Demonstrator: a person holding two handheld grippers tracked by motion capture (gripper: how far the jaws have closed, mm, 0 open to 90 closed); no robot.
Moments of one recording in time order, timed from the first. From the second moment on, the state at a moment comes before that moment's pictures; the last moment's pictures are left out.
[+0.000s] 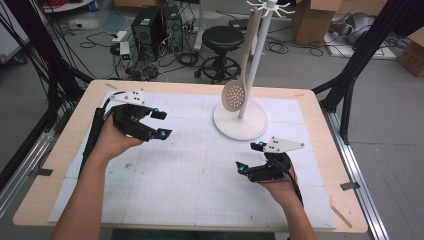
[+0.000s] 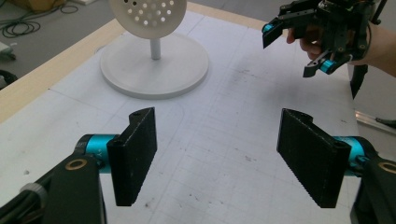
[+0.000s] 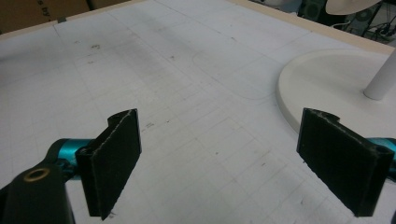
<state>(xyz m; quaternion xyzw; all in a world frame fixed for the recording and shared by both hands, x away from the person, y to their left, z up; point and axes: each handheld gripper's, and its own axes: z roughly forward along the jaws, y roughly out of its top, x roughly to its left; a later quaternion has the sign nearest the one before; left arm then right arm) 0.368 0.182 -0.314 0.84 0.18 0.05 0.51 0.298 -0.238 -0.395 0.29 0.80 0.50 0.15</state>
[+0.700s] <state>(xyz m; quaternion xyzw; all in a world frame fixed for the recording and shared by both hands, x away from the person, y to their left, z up) 0.334 0.209 -0.359 0.82 0.18 0.03 0.55 0.303 -0.243 -0.397 0.30 0.80 0.51 0.14</state>
